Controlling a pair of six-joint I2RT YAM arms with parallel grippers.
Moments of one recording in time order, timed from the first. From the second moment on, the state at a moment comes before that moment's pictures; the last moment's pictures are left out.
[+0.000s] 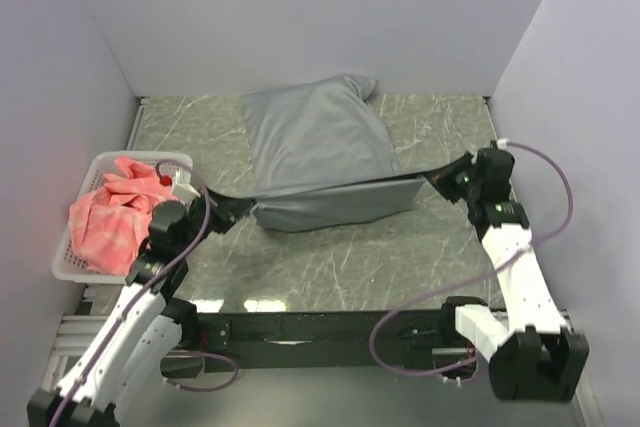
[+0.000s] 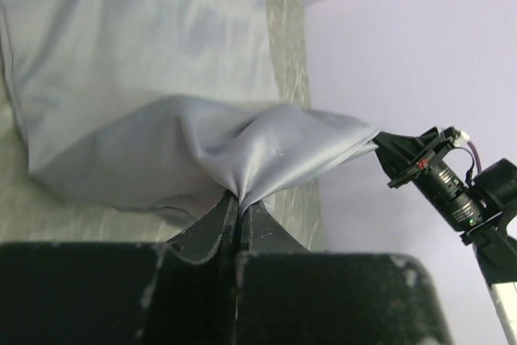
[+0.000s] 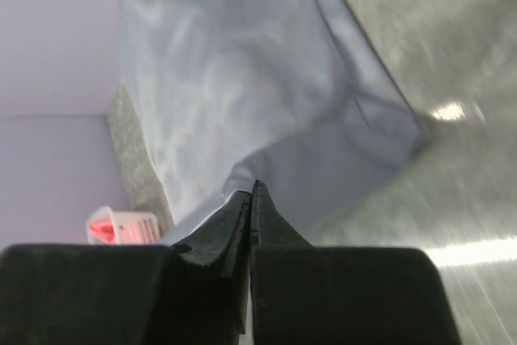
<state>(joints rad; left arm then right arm) -0.27 0.68 0.44 0.04 0.27 -1.05 -0.06 1.04 0.84 -0.33 -0.22 0.89</state>
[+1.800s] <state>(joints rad) -0.68 0.65 0.38 -0.32 -0.06 -1.12 0.25 0.63 0.39 -0.69 0.06 0.94</state>
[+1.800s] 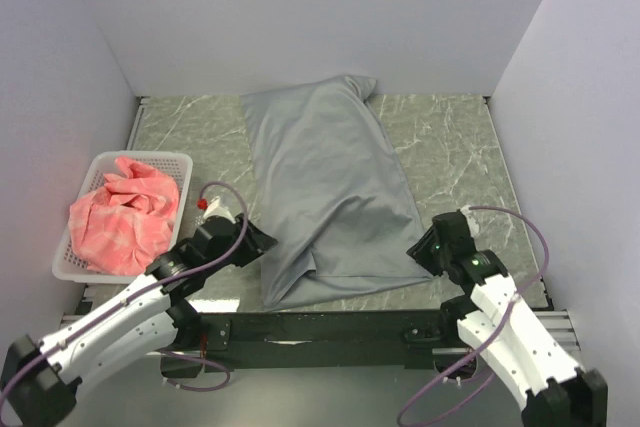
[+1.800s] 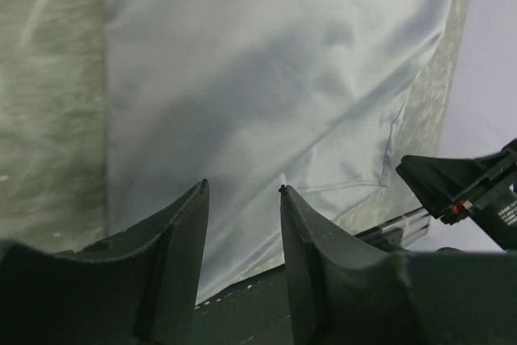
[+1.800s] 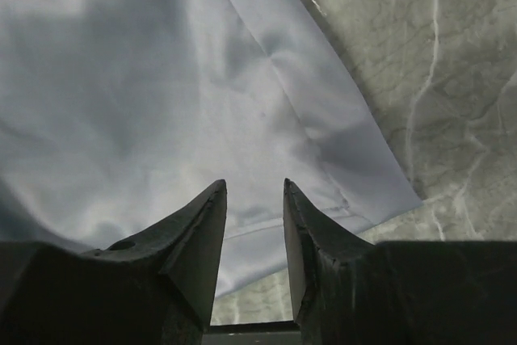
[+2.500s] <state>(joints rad) -1.04 0.94 0.53 -0.17 -0.39 -1.03 0.34 0.94 0.40 -0.63 0.28 1.06</state>
